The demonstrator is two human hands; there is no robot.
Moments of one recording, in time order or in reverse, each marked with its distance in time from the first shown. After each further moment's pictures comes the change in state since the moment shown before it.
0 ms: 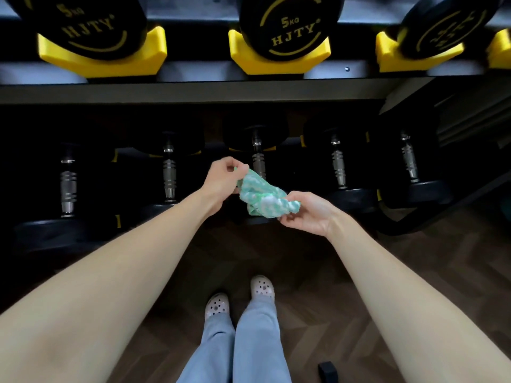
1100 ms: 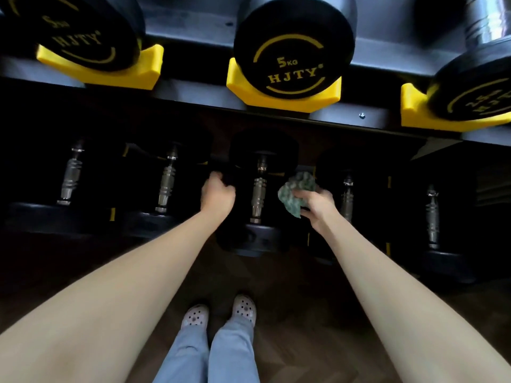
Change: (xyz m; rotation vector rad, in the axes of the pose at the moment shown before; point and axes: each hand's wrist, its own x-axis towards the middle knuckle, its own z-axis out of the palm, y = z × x) left_hand 0.045 0.005 0.033 0.282 0.474 -0.196; right_hand 0.084 -0.088 -0.031 -0.293 0.319 -0.272
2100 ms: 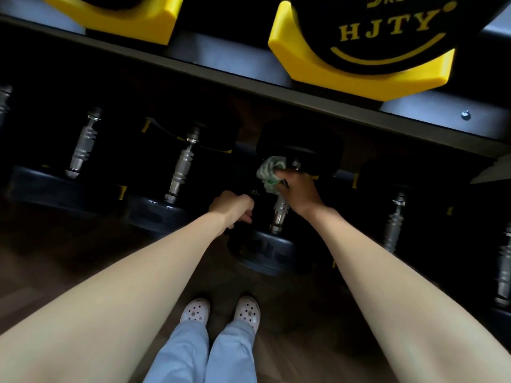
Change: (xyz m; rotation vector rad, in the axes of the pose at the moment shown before) left_hand 0.035 -0.042 0.020 -0.100 -0.299 -0.318; right_hand 0.073 0.017 0.080 -1.207 -0.373 -0.812
